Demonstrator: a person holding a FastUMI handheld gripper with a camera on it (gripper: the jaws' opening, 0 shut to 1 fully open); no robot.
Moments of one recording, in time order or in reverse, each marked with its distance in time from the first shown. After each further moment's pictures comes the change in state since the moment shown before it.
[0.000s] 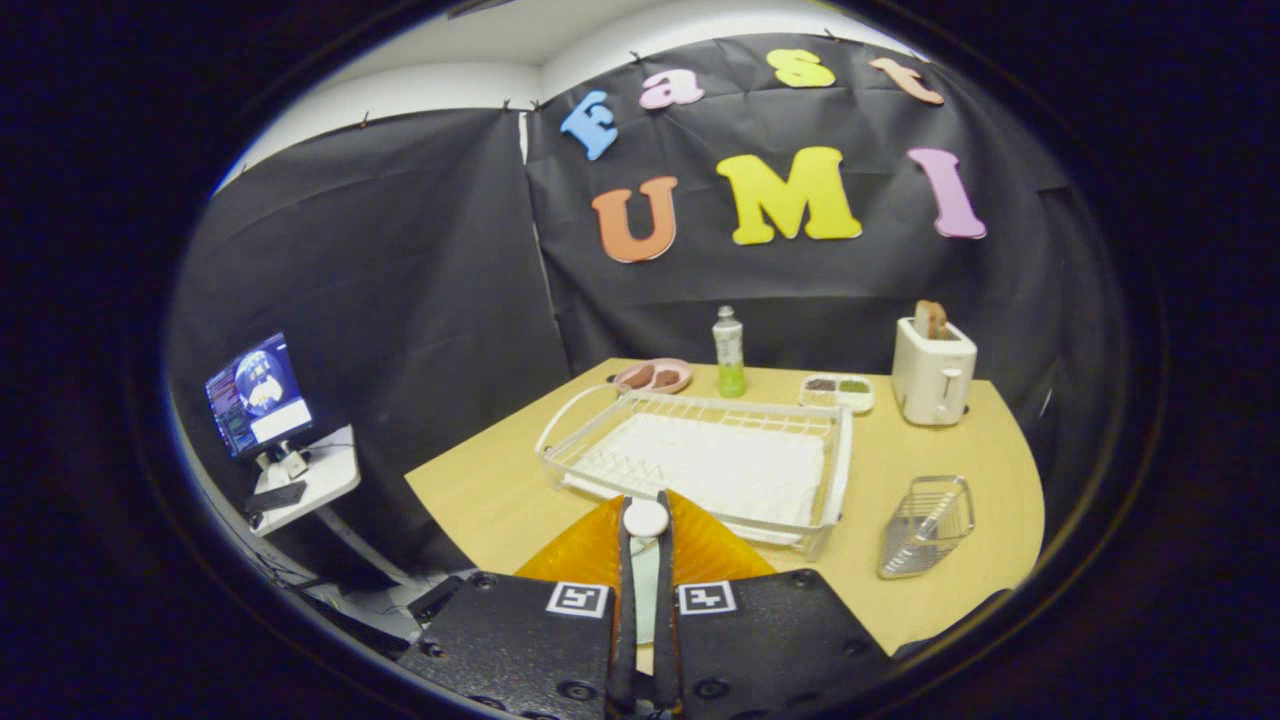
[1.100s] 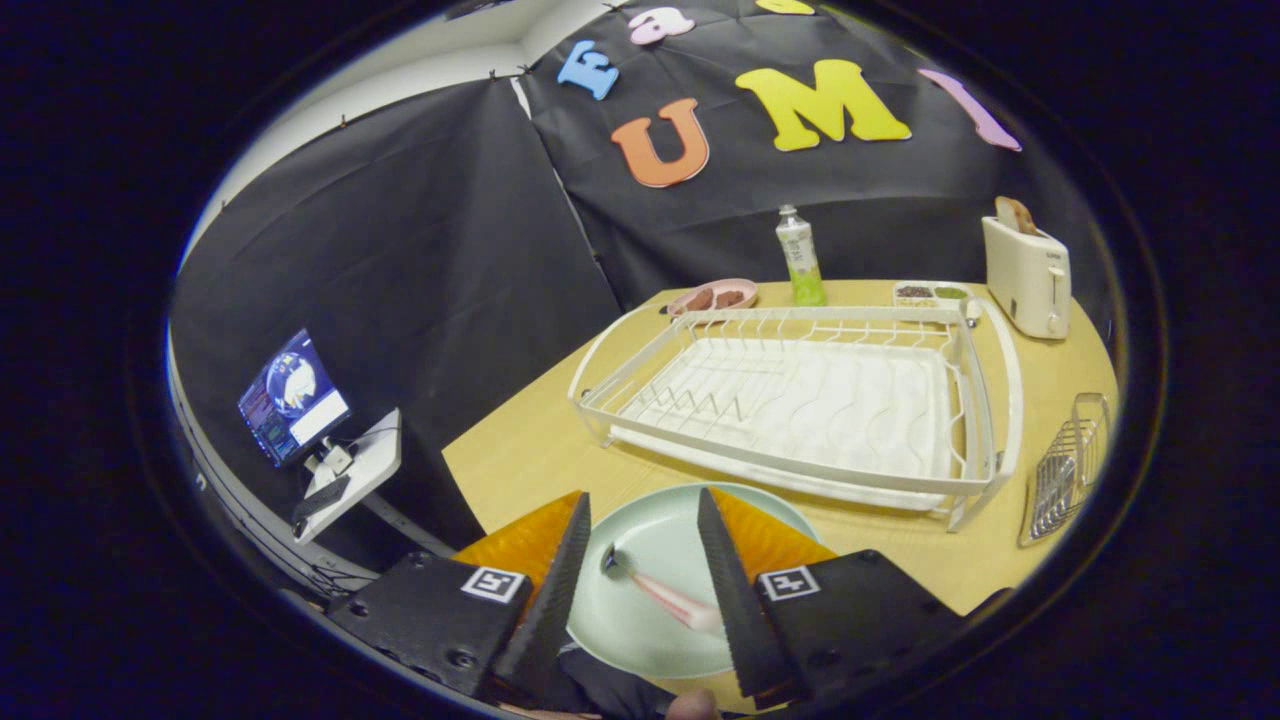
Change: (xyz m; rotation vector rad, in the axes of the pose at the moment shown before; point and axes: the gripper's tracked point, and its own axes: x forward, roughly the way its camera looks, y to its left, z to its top) arm 0.094 0.009 -0.035 0.073 0.156 0.127
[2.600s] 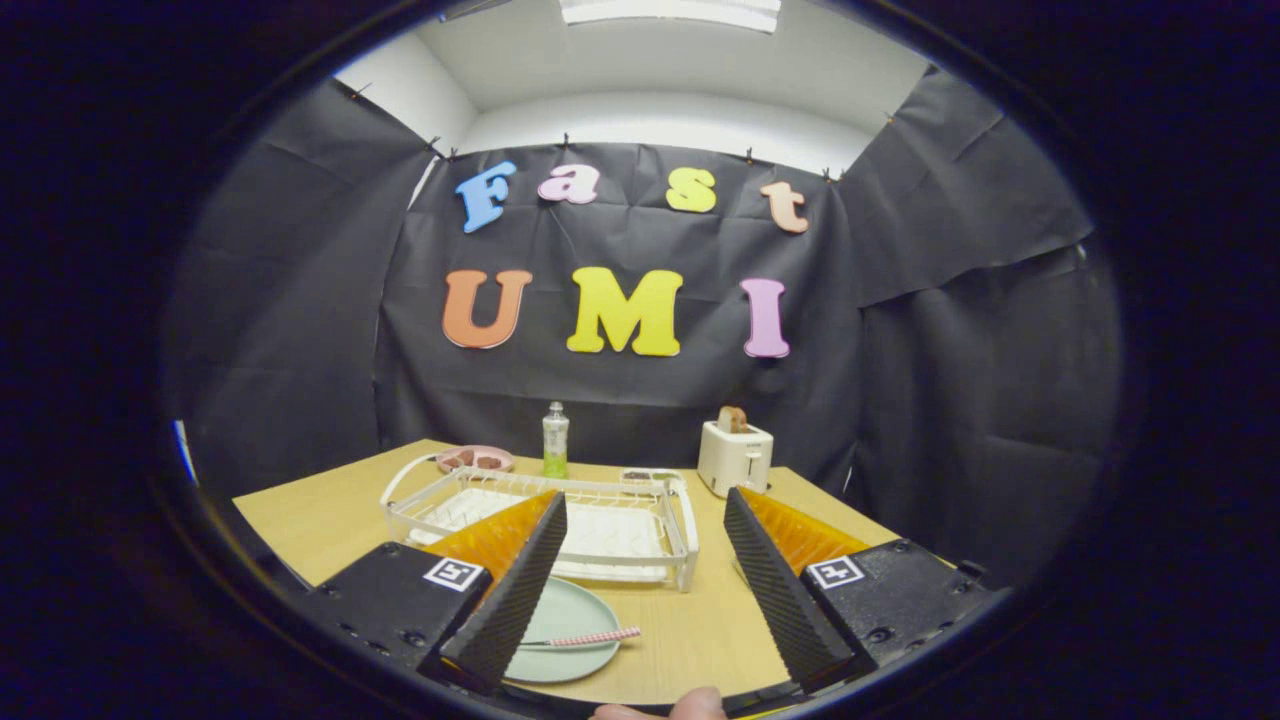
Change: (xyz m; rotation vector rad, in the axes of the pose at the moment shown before) arm -0.147 0.006 0.016 -0.065 -0.729 -0.752
